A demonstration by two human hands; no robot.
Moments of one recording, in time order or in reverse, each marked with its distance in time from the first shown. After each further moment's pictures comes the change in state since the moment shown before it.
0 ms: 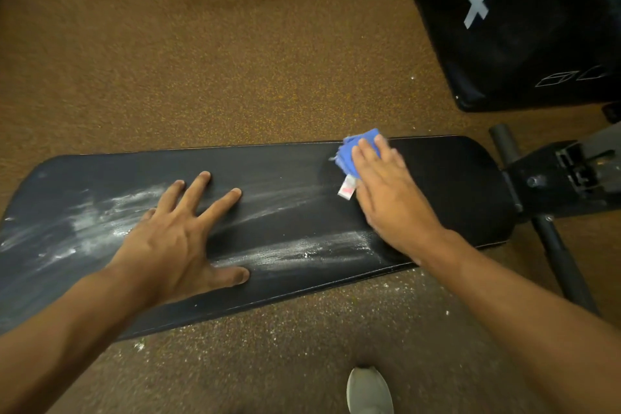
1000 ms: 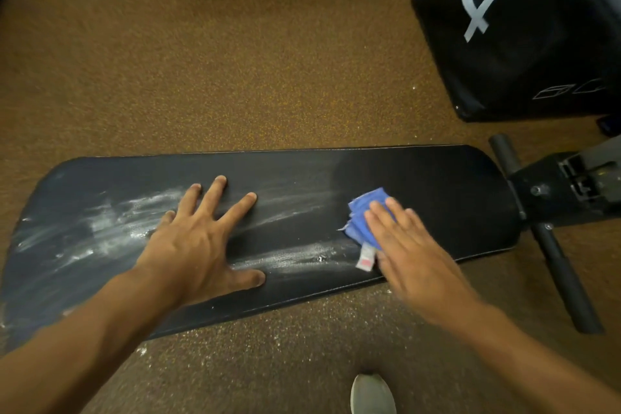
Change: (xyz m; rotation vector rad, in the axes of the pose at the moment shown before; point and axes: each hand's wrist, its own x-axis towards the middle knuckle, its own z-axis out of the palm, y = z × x) left_hand 0.001 0.000 -0.001 0.034 -0.061 -0.009; right_hand -0.084 -0.009 0.001 -0.063 -0.102 -0.139
